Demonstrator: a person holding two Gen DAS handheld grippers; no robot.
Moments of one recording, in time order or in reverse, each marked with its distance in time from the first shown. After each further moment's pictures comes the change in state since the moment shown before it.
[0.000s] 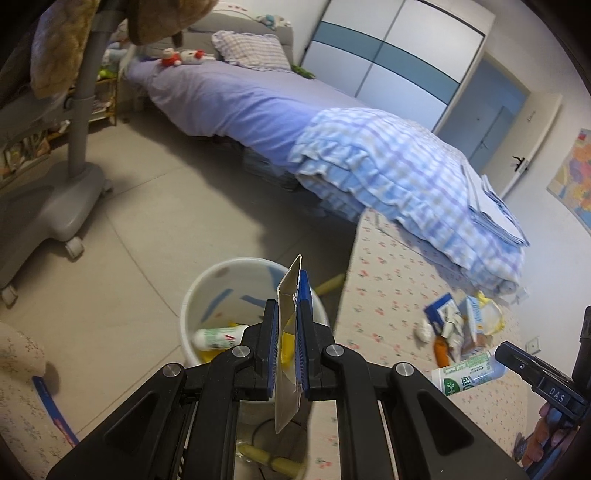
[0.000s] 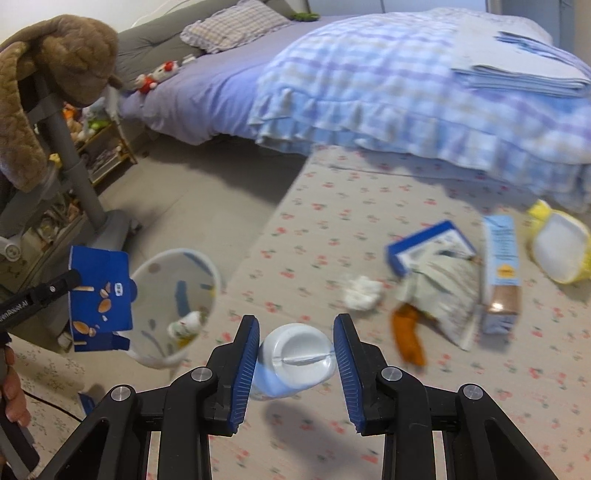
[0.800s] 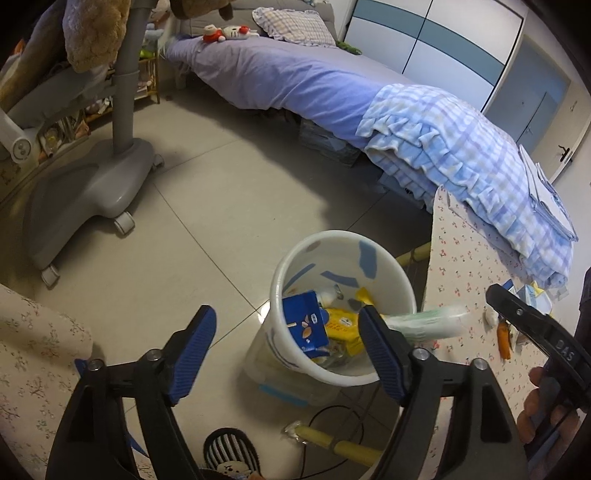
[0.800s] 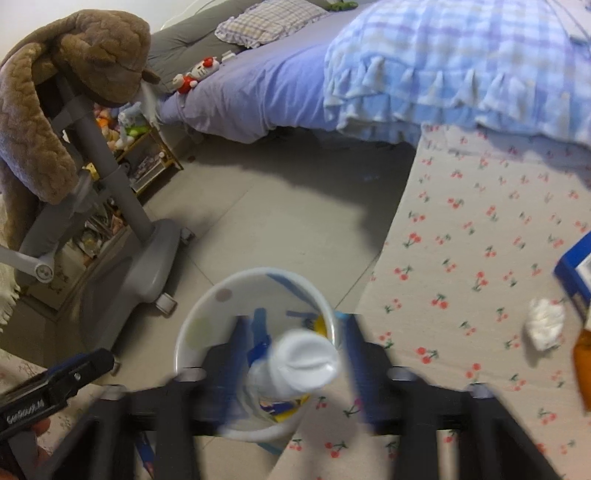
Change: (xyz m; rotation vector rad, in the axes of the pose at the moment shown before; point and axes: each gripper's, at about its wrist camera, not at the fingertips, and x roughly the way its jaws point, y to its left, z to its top) left arm 0.011 0.063 -0.006 -0.020 0.104 0.189; right arm 0.103 0.065 0.012 0.080 0.003 0.162
